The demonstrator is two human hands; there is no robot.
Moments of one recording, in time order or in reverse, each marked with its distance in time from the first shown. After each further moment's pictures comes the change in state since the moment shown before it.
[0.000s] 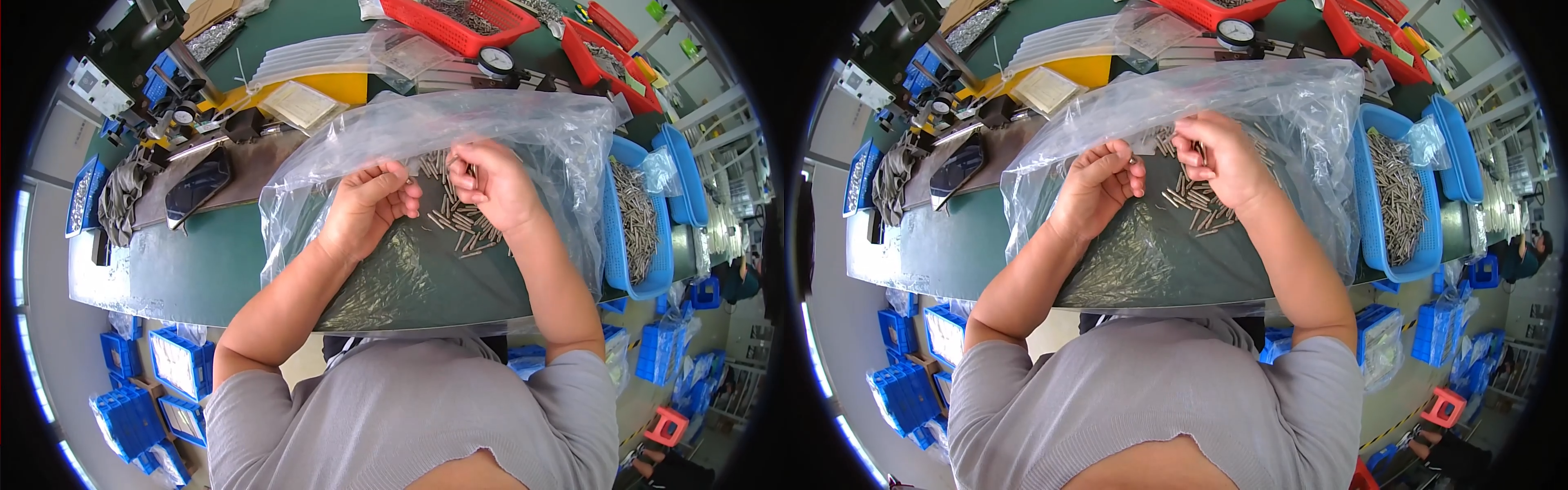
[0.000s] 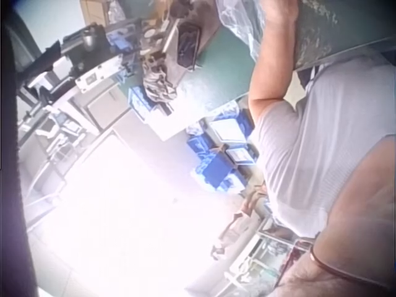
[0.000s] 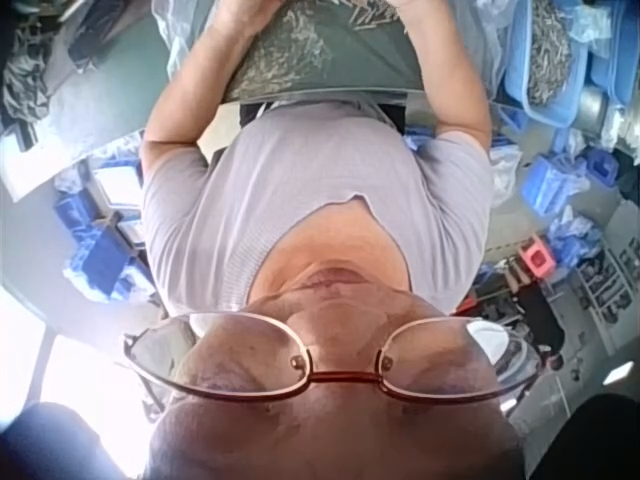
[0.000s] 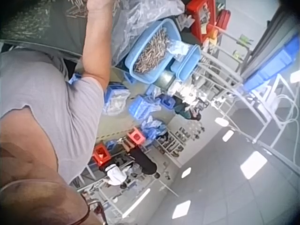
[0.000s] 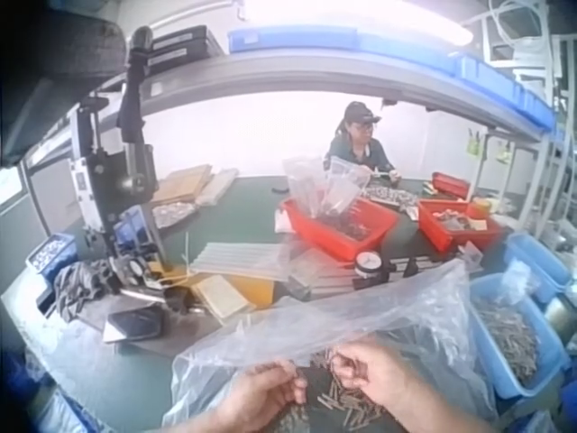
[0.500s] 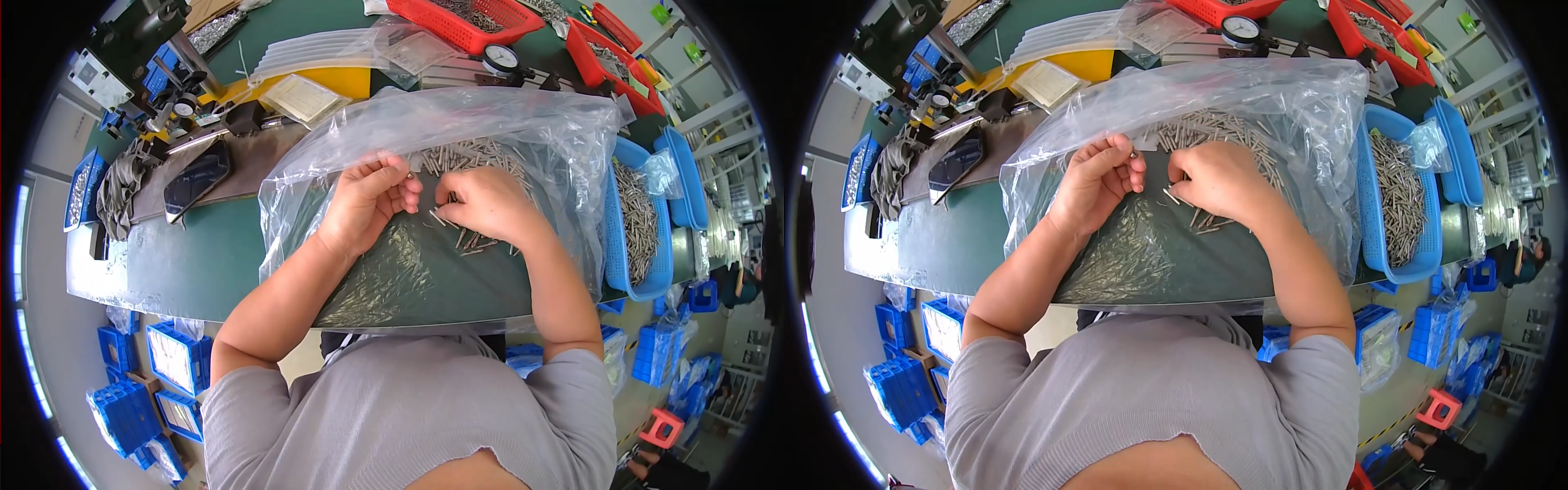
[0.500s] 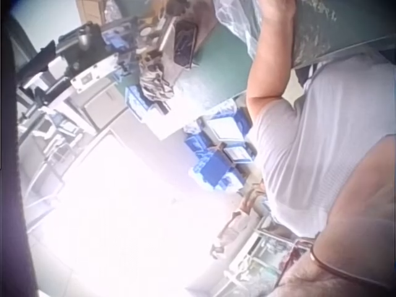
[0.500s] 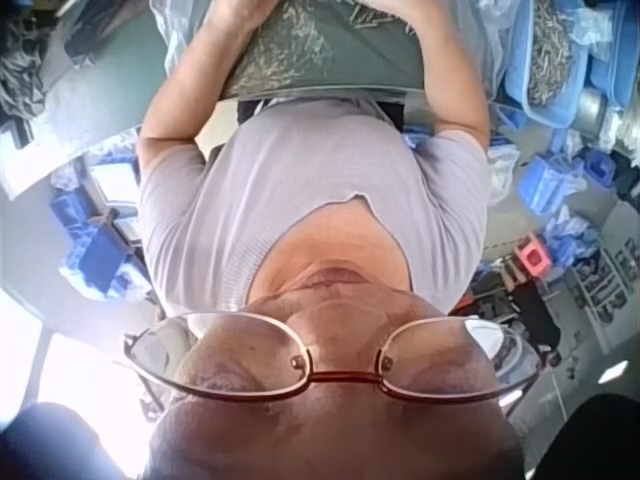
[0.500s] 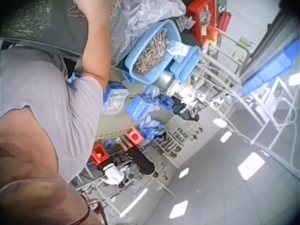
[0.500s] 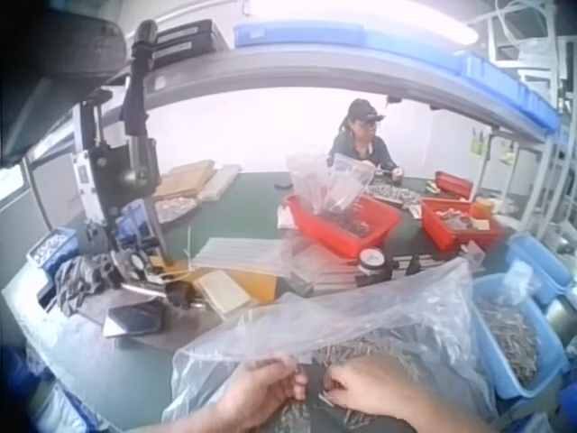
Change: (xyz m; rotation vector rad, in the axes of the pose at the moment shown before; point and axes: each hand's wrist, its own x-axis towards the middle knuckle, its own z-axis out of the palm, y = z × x) left_hand 0.002 0.002 -0.001 0.012 0.033 0.012; right_hand -0.013 0.000 0.012 -1.711 -0.096 -0.115
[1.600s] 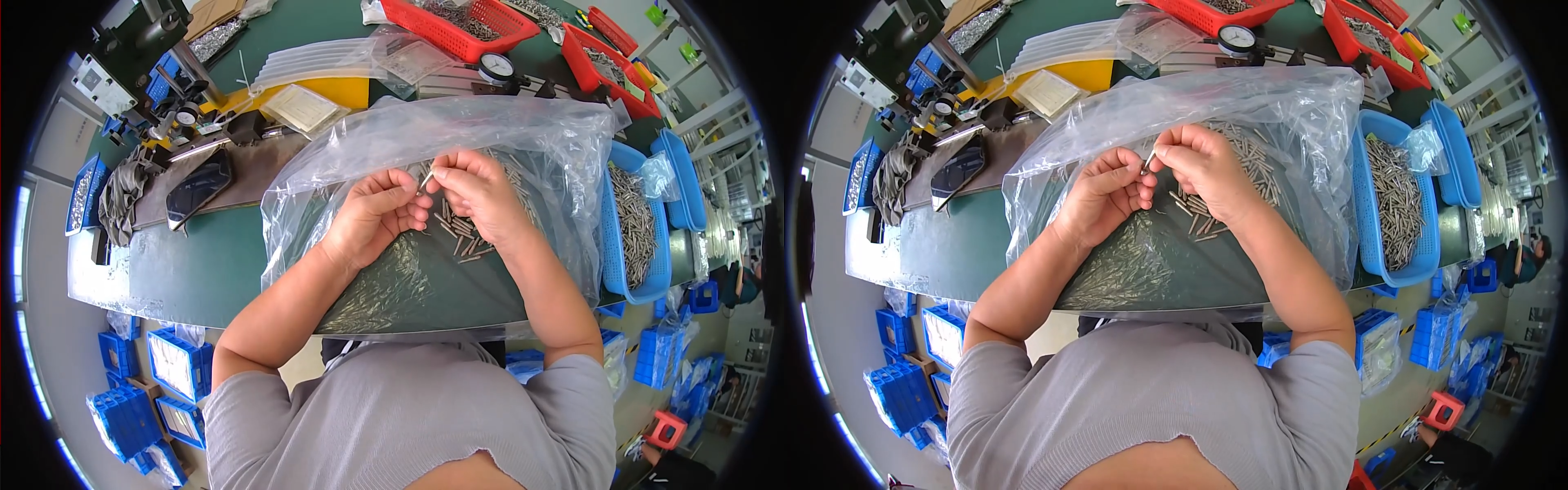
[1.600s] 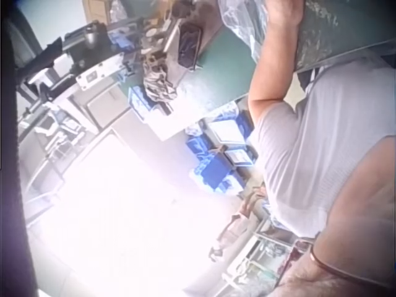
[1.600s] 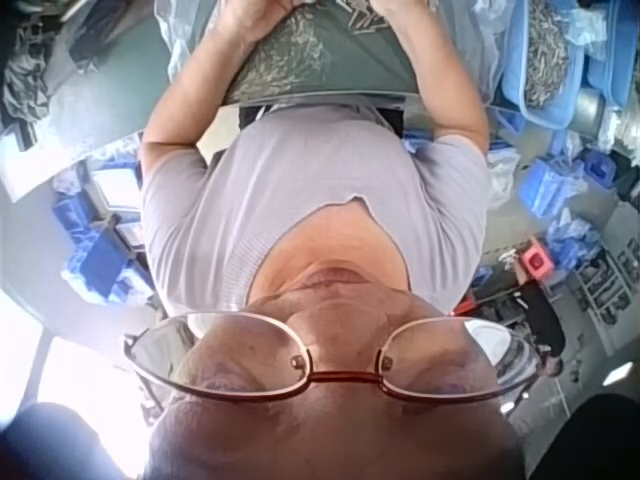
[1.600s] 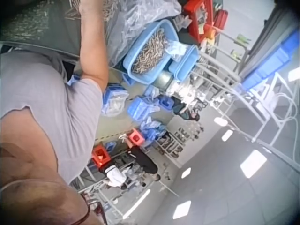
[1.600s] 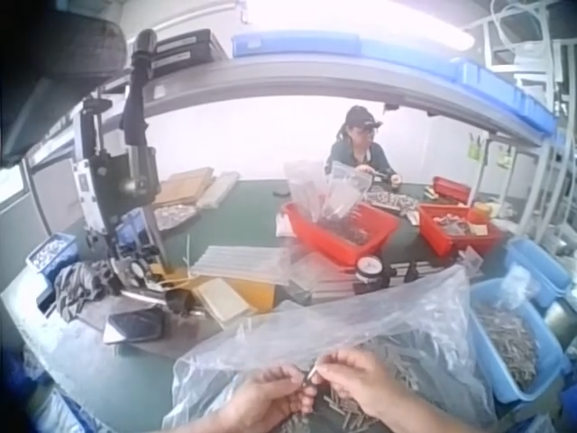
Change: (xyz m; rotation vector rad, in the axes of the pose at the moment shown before) left_hand -0.003 -0.003 0.003 -0.063 -0.084 -0.120; right_hand 0.008 -0.003 0.010 1.423 0.150 0.109
